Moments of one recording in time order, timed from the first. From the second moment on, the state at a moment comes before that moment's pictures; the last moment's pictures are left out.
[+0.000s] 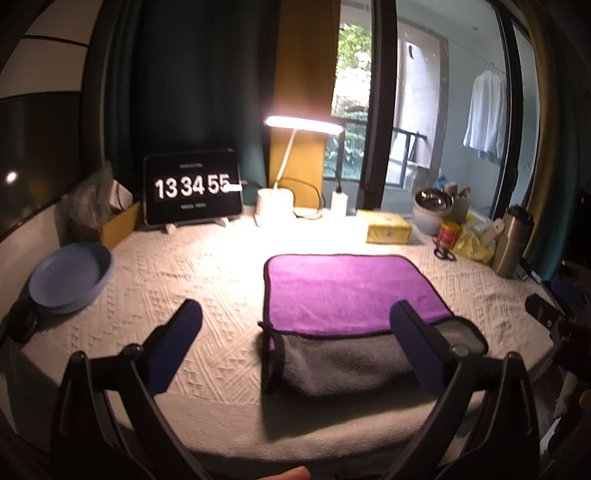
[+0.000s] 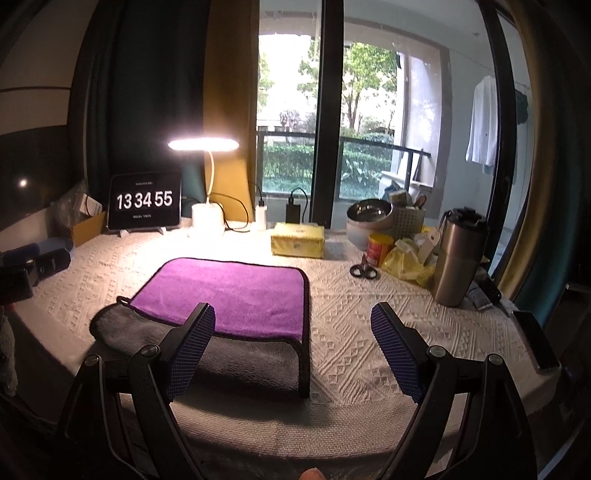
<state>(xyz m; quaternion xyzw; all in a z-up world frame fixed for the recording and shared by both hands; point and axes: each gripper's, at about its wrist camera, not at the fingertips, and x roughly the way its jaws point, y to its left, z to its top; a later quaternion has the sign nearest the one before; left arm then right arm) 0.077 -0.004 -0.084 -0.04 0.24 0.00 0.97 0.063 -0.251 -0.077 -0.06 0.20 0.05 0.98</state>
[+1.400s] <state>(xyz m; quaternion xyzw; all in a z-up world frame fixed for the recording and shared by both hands) 0.146 -0.012 -0.182 -0.01 0.36 -0.06 0.93 0.155 -0.244 -0.182 -0.08 0.34 0.08 0.93</state>
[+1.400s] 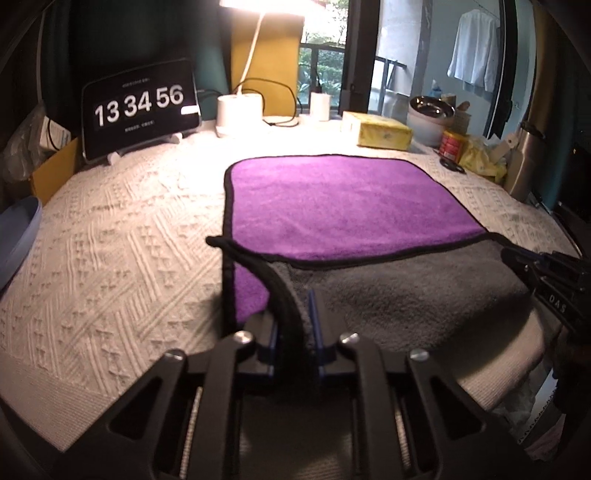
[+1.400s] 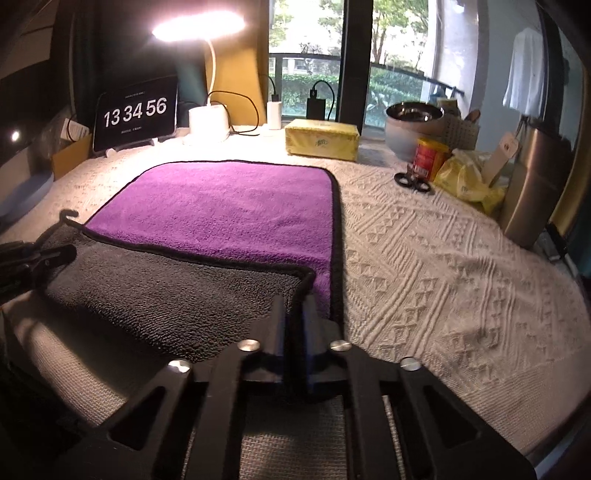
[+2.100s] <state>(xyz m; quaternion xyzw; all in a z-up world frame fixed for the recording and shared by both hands) 0.146 -0.011 -0.119 -0.01 0.29 -0.08 0.95 0.142 -0.244 -0.114 -0.09 0.22 0.10 0.97</state>
